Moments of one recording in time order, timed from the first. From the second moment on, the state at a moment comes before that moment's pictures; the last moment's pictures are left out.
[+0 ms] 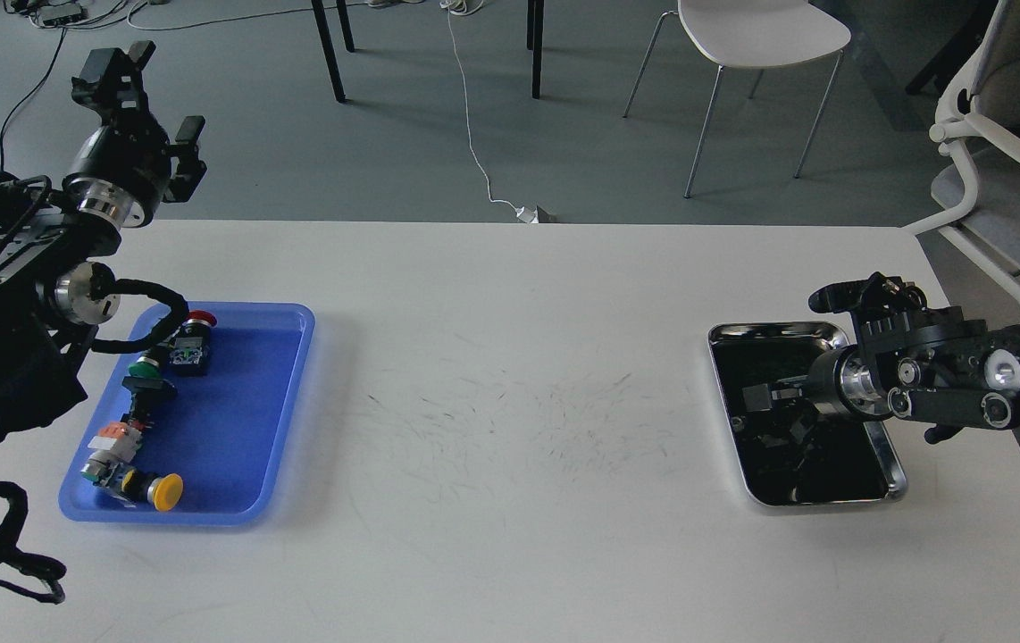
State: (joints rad) left arm -0.95 0.32 -0.51 -0.30 0.10 -0.35 -0.49; right arm 1.37 -0.44 -0.89 1.08 -0.71 0.11 0.00
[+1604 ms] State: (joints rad) left arm -0.96 0.33 -0.51 -0.30 0.10 -0.35 -0.49; right arm 1.62 -0.01 -0.74 1.16 -0.34 -0.12 0.10
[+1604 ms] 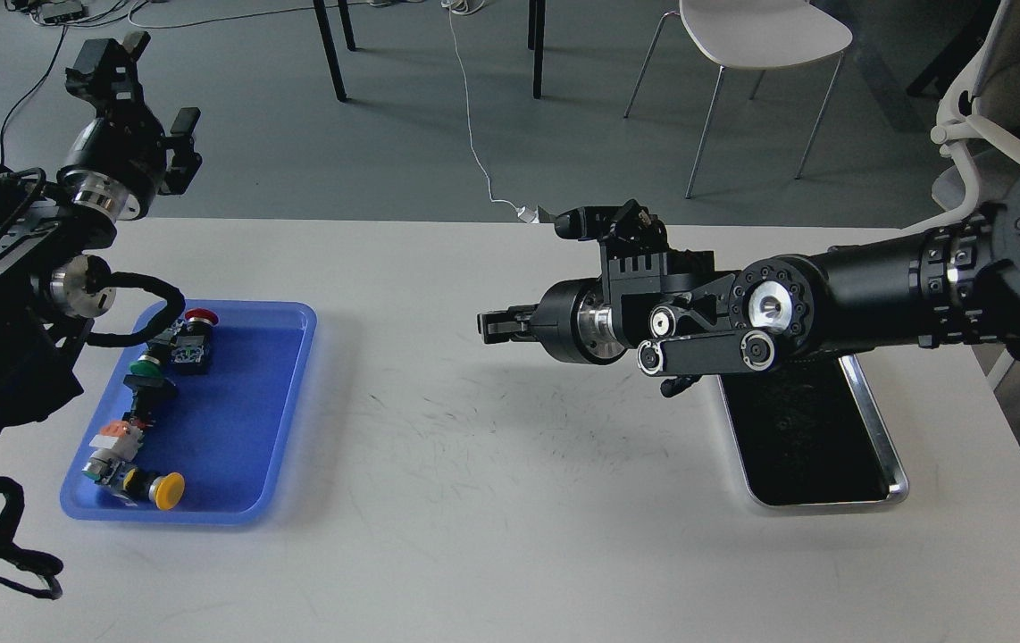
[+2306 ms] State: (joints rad) left arm -0.96 0.34 -0.51 -0.30 0.10 -0.35 -0.49; right arm 1.36 0.00 -0.58 1.10 -0.20 -0.16 0.23
